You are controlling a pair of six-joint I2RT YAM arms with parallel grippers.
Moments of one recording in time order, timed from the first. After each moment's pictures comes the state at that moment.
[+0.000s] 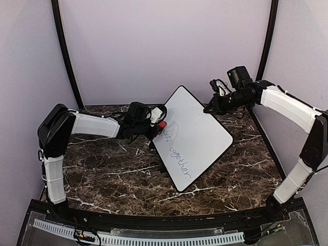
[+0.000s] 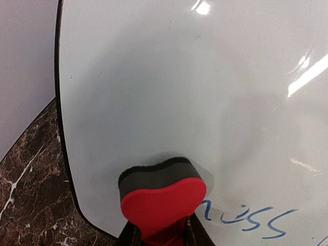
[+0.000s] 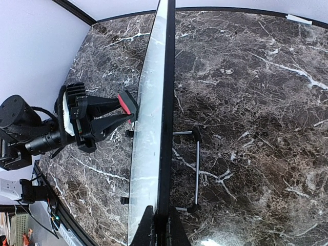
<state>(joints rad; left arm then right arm) -0.69 2.02 1.33 0.11 0.01 0.21 0.44 1.59 1.48 -0.70 -0.43 0.31</state>
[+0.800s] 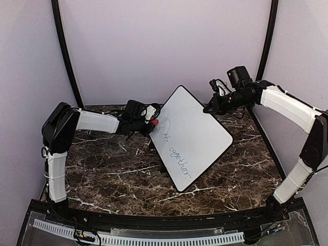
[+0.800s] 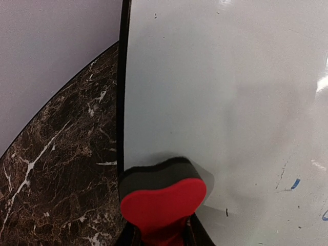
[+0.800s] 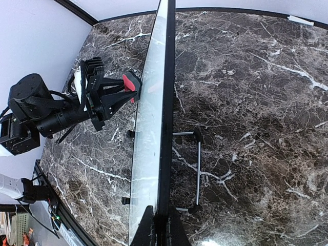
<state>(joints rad) -0.61 2.09 1.39 0.06 -0.04 0.21 0.44 1.59 1.48 -0.69 -0.43 0.31</state>
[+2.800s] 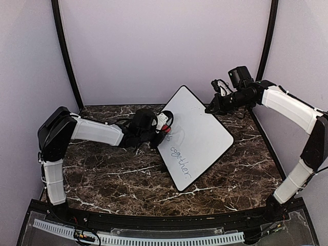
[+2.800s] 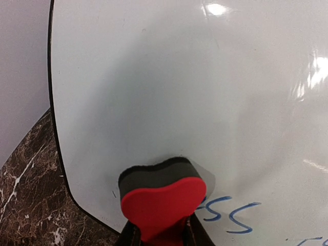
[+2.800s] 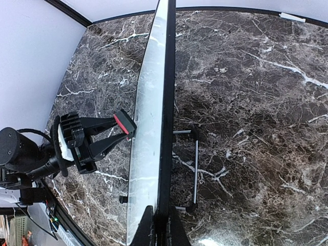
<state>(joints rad) -0.79 2.00 1.26 0.17 -0.14 0.19 0.43 1.58 1.48 -0.71 -0.41 0.32</state>
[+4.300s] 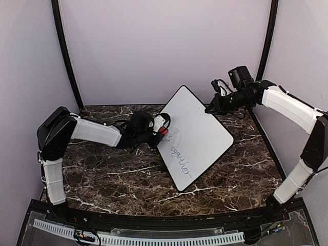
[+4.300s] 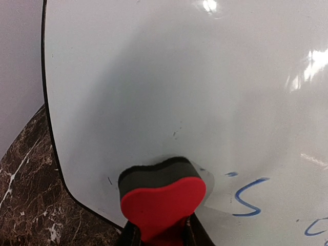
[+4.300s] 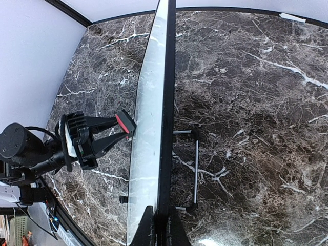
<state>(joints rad) -0.76 1.99 1.21 0.20 -0.09 0.21 0.43 1.58 1.48 -0.71 -0.41 0.32</state>
